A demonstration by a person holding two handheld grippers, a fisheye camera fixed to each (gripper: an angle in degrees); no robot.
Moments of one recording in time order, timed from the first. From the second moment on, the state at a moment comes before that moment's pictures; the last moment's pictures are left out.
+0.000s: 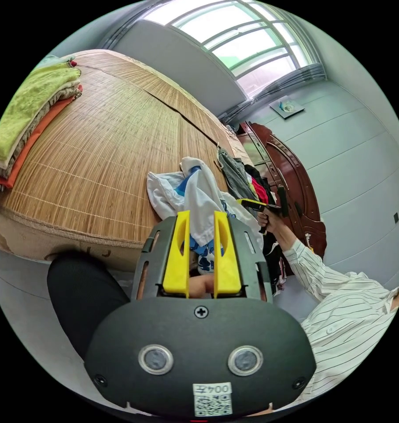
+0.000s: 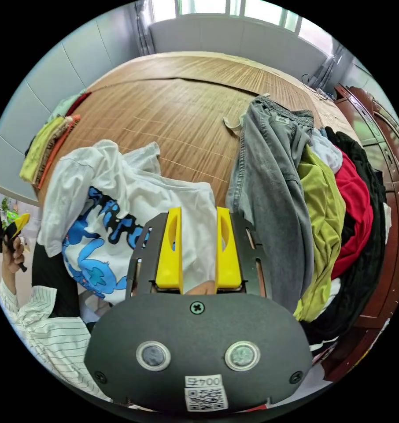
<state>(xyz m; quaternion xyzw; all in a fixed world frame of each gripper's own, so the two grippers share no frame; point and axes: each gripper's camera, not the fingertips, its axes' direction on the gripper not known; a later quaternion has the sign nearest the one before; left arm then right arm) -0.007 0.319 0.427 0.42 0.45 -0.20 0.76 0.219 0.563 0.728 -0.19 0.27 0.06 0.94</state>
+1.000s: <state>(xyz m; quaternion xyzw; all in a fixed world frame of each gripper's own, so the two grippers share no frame) 0.088 0.147 0.338 0.47 0.45 -0.02 0.76 0.090 0.714 0.586 0.12 -0.05 0.26 0.96</state>
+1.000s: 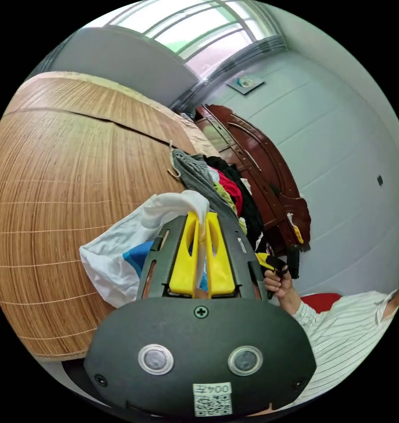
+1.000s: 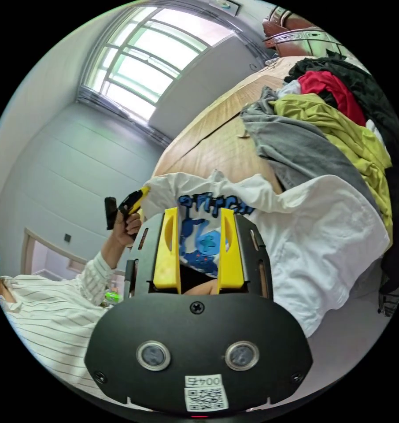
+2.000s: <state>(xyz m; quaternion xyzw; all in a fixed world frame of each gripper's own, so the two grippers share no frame) 0.332 0.209 0.386 0.45 0.32 0.21 0.80 -0.059 0.584 0.741 -0.33 0.31 -0.13 0.88</state>
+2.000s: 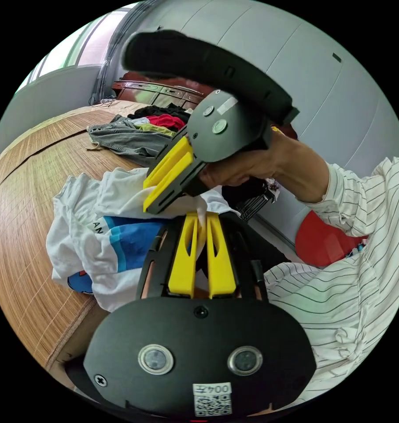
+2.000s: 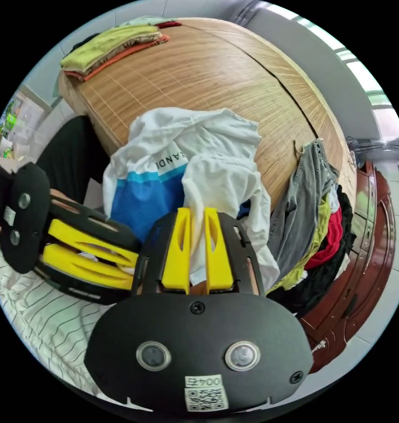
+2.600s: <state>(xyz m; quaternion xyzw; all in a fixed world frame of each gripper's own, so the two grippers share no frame) 0.160 0.205 0.423 0.48 0.54 0.03 0.69 0.091 0.853 0.501 -0.02 0.13 0.31 0.94</state>
